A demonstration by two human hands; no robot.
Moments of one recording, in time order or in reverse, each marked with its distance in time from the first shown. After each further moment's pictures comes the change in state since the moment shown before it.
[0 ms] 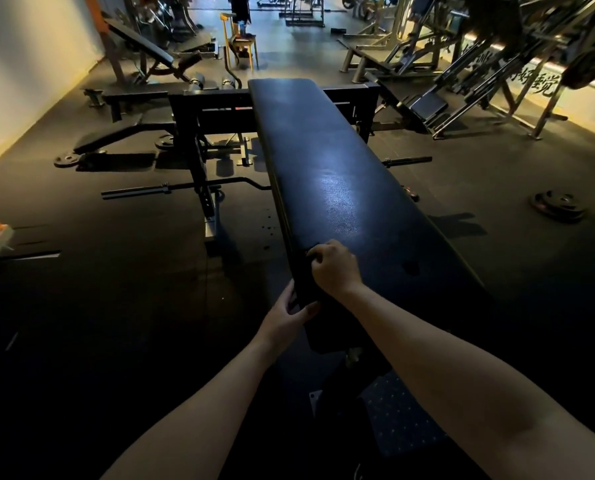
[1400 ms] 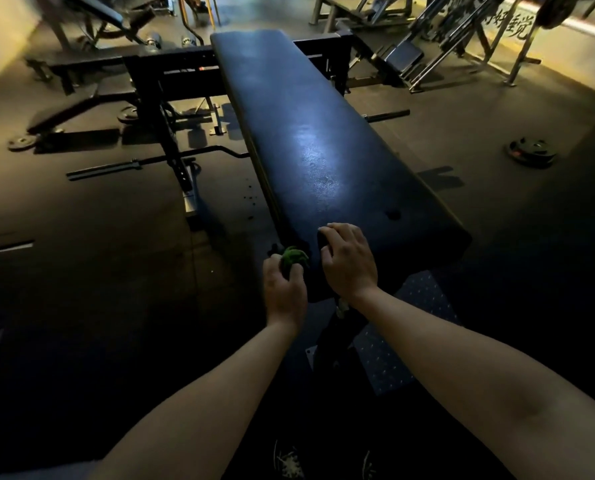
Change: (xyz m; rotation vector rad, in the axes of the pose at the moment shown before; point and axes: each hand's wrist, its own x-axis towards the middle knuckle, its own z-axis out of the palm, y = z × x) left_hand -0.040 0.000 0.046 0.101 0.426 0.120; right_hand -0.082 0.049 0.015 -0.024 0.247 -0.114
